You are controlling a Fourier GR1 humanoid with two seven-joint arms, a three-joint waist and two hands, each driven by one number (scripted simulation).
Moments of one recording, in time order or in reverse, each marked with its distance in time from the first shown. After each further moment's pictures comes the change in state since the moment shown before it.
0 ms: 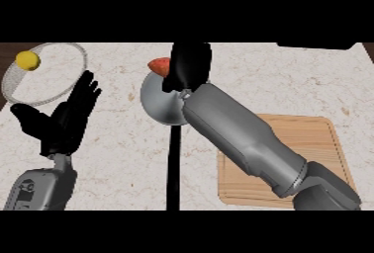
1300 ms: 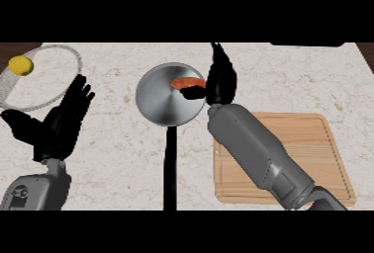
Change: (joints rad) left arm 0.036 0.005 0.029 -0.013 0.001 -0.009 -0.010; right arm 0.227 0.001 -0.202 0.068 -0.442 -0.437 -0.444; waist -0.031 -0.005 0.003
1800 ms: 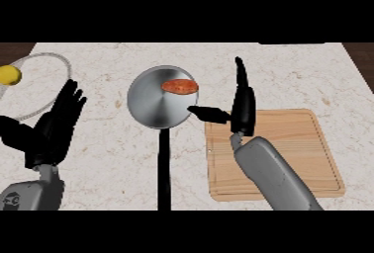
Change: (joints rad) left arm 0.042 0.005 0.029 -0.022 0.007 0.006 0.003; right arm 0.396 -0.066 -0.066 -0.502 -0.207 0.044 -0.286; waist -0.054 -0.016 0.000
